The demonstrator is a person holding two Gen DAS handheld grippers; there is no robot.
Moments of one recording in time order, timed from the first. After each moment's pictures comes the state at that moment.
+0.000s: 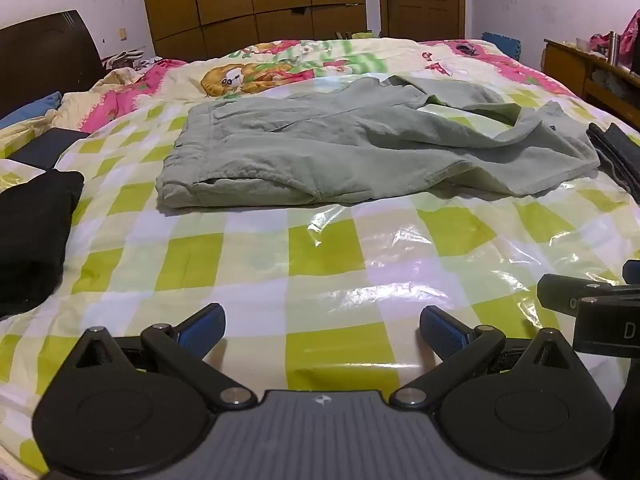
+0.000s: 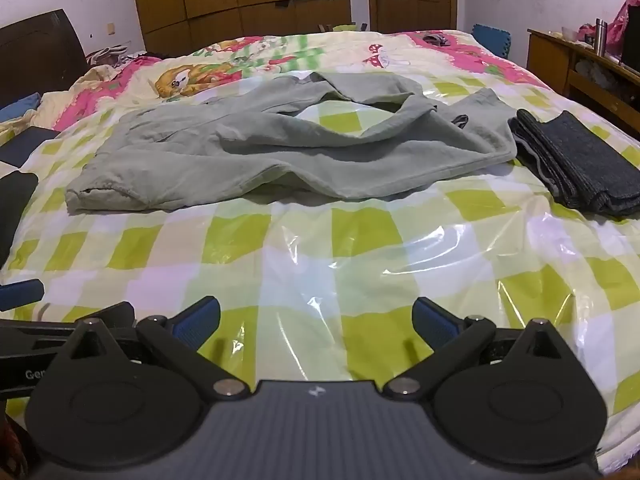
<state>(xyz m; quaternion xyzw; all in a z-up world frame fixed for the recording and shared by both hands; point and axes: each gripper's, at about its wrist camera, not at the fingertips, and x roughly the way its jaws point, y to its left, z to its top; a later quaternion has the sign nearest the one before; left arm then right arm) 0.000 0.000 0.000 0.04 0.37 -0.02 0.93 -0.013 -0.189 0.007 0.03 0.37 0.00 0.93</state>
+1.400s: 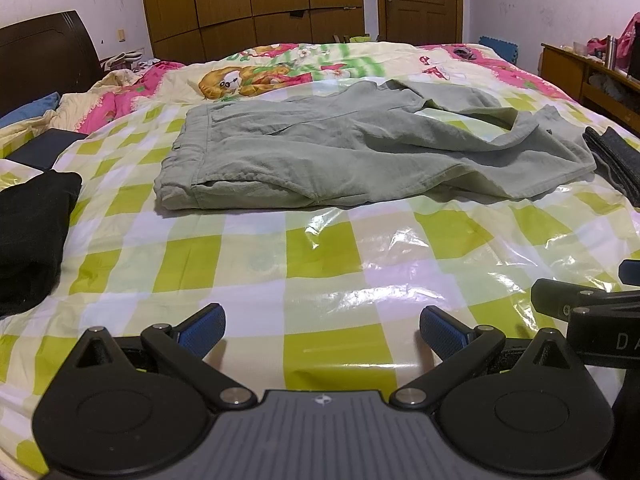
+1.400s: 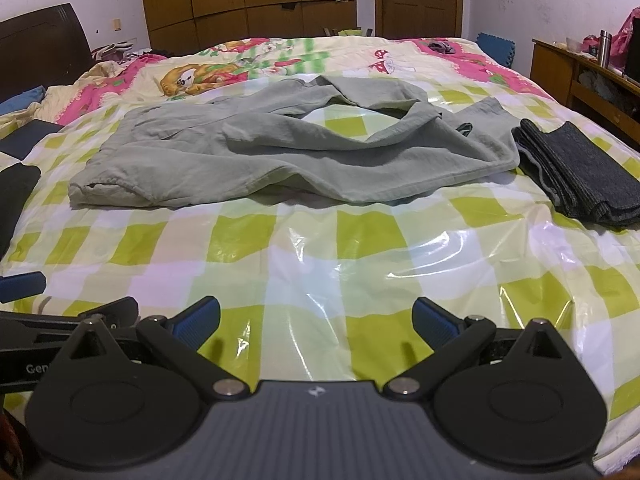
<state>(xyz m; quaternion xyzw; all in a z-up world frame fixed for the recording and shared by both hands) -0.002 0.001 0.001 0.04 0.37 -0.02 0.93 -0.015 -0.184 0.010 0.02 0.37 0.00 0.93</state>
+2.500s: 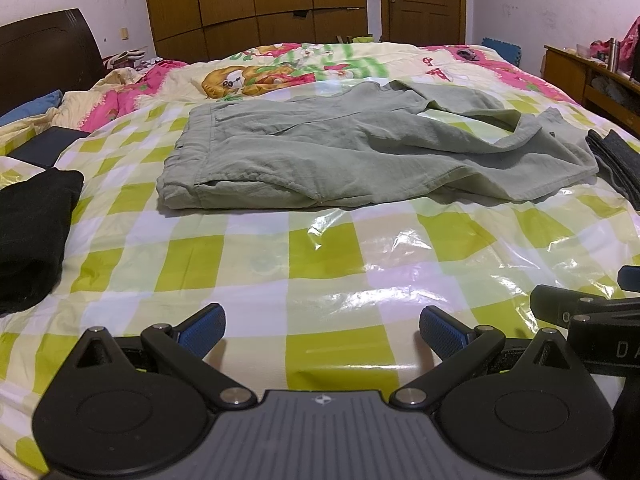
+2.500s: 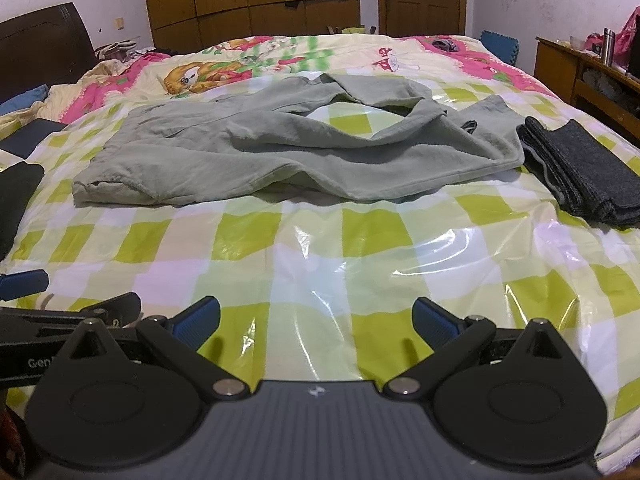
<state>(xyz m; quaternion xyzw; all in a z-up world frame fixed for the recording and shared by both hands) -0.001 0.005 0.001 0.03 0.37 -0.02 0.93 -0.016 -0.178 0.009 0.02 0.37 0.01 0.93</state>
